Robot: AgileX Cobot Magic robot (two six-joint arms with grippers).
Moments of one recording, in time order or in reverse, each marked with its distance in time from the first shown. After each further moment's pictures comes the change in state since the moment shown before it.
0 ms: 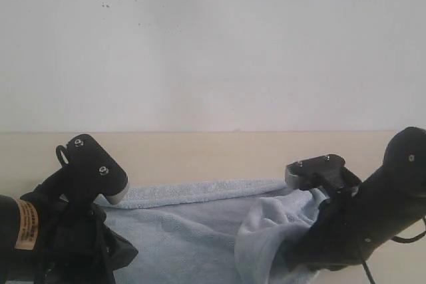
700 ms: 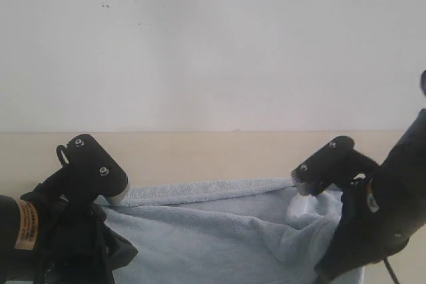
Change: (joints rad) left arm 0.000 0.000 0.000 0.010 0.000 0.006; right arm 0.157 -0.157 0.000 -0.793 0.187 0.605
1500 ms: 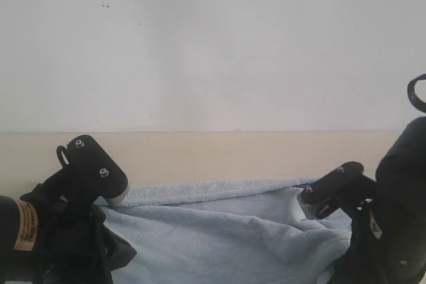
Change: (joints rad) left arm 0.000 0.000 0.000 0.008 0.006 0.000; right arm 0.050 -0.006 0.020 0.064 0.164 0.130
